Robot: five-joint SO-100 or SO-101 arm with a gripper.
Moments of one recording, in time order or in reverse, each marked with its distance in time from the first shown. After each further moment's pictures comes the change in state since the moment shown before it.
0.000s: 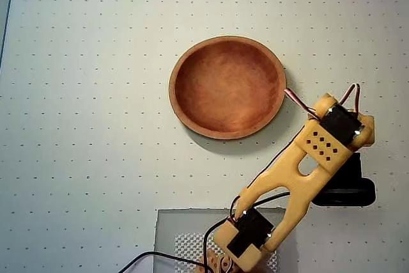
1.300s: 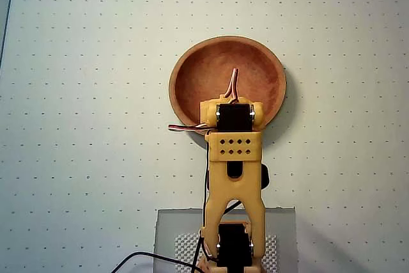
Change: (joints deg) arm -39.5 4.7 12.1 0.0 35.7
